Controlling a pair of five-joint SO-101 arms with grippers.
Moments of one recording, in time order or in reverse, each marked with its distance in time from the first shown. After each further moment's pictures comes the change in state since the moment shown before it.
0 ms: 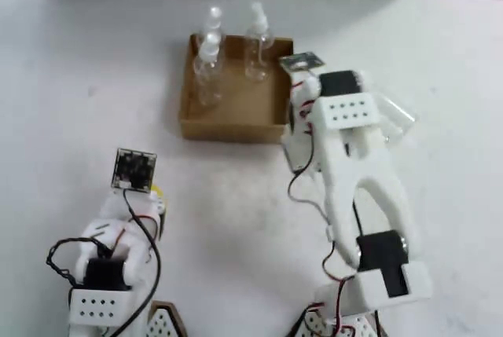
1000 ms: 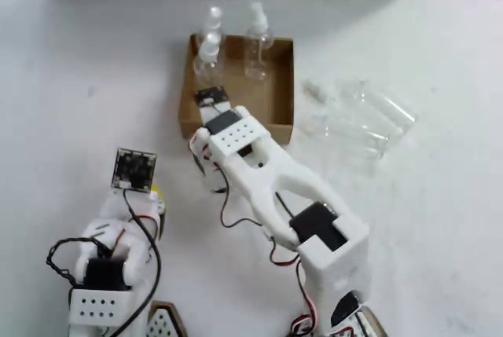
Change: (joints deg) left arm 0.0 0.0 0.0 0.0 0.0; right arm -23.3 21.1 1.1 -23.1 -21.5
